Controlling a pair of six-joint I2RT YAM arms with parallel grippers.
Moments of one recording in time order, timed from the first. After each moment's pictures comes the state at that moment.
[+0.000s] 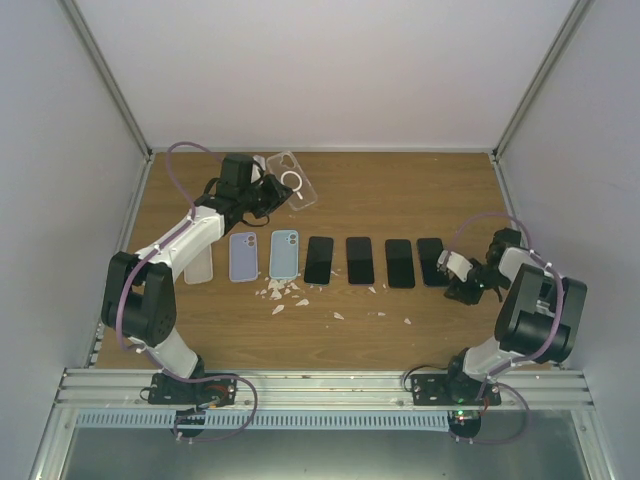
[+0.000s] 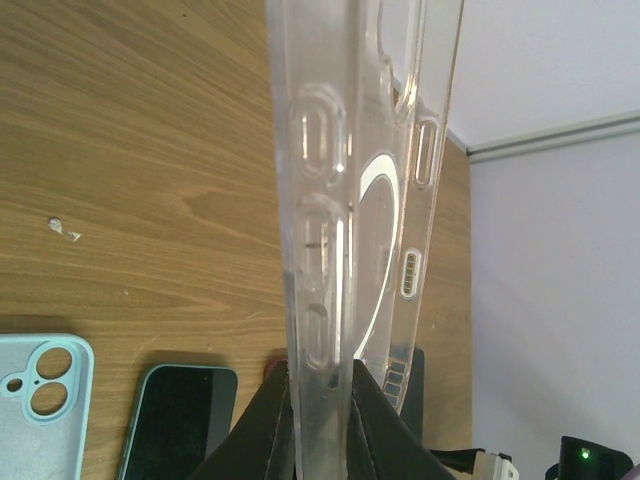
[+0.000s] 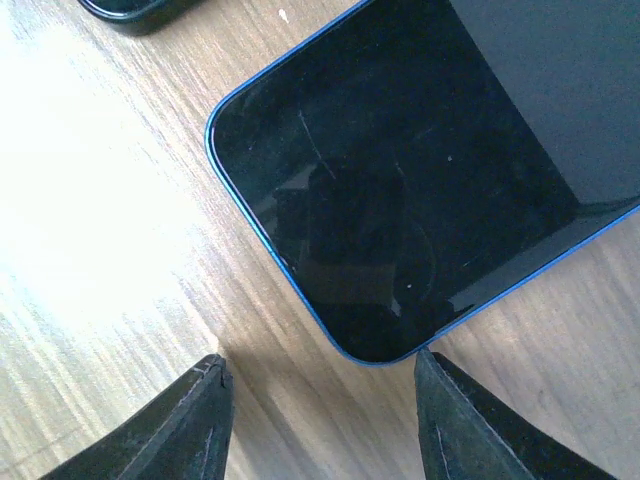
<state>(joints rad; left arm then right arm) -0.30 1.64 1.23 -0.19 0.38 -0.88 -0.38 1.55 0.77 -0.69 -0.39 -1.38</state>
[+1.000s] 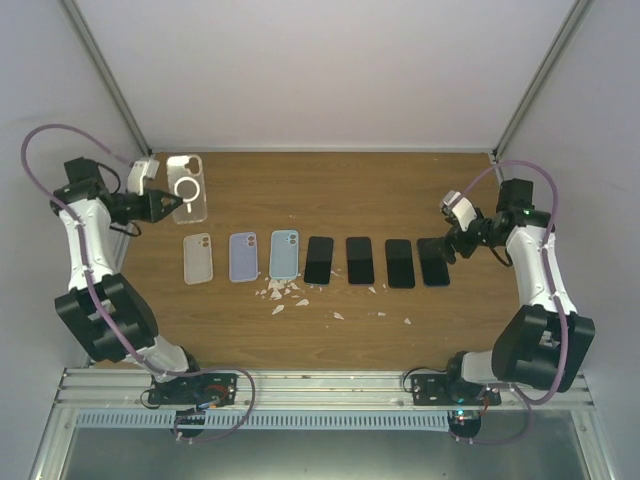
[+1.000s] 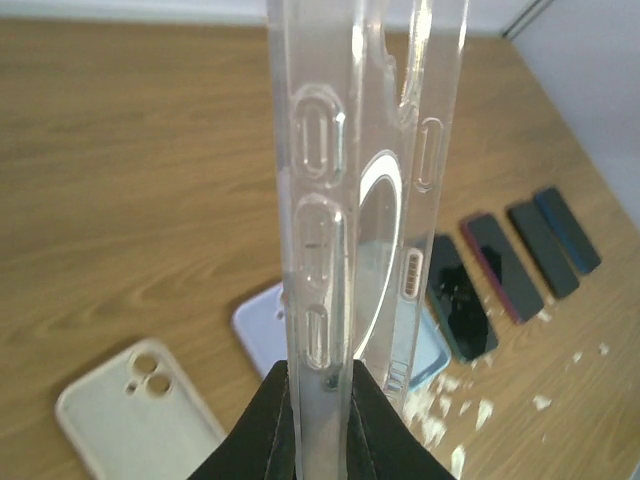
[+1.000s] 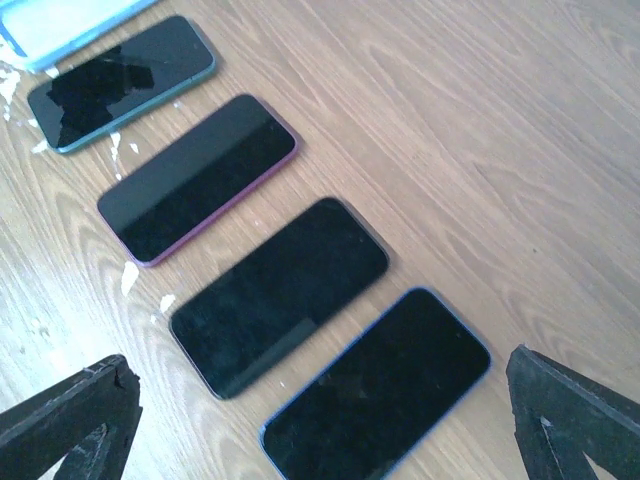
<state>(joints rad) 0.46 1.54 1.48 -1.04 0.94 0.49 -0.25 1.37 1.14 -0.93 -0.67 -0.99</state>
